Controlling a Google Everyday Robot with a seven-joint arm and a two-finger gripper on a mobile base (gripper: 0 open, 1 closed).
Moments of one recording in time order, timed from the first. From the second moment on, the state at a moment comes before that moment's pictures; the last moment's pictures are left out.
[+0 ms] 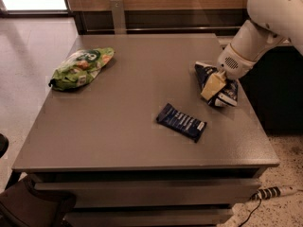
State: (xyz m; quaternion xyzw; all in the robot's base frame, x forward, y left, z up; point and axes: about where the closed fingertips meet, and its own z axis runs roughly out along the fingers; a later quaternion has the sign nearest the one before) arm 0.587 -0.191 0.814 -0.39 0.90 0.14 0.10
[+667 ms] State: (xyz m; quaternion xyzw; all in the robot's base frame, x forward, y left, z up) arm 0.593 -0.185 0.830 -0.40 0.90 0.12 0.10
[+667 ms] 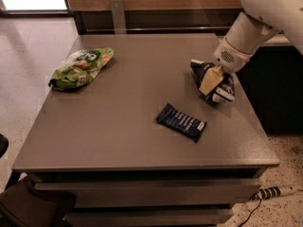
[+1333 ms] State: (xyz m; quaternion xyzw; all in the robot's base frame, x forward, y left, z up) arm 0.601 -0.153 0.904 -0.45 0.87 0.08 0.16
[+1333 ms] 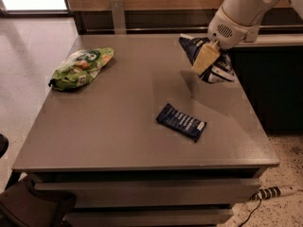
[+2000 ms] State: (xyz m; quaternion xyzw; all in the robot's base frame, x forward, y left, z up) arm 0.588 -0.060 0.982 -0.50 0.80 0.12 0.31
